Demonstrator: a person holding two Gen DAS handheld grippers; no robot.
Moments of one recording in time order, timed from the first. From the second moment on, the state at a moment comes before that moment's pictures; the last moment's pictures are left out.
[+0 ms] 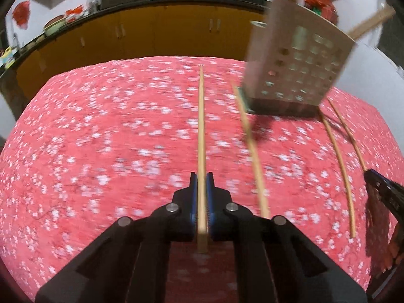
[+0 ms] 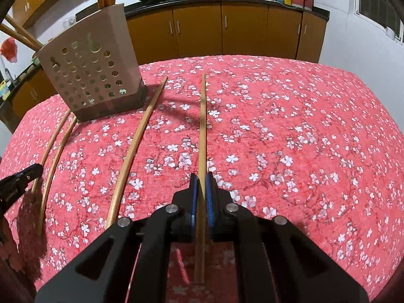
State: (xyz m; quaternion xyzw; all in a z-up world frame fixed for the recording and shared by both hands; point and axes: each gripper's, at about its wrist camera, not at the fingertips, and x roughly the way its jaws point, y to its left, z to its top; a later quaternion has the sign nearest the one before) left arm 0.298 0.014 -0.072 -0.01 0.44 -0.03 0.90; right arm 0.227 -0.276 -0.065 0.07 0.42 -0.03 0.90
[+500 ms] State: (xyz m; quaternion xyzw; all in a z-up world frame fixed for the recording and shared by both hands) left arm 0.284 0.034 -0.073 -0.02 0.42 -0.04 0.90; right arm 0.233 -0.277 -0.067 0.06 0.41 -0.03 0.91
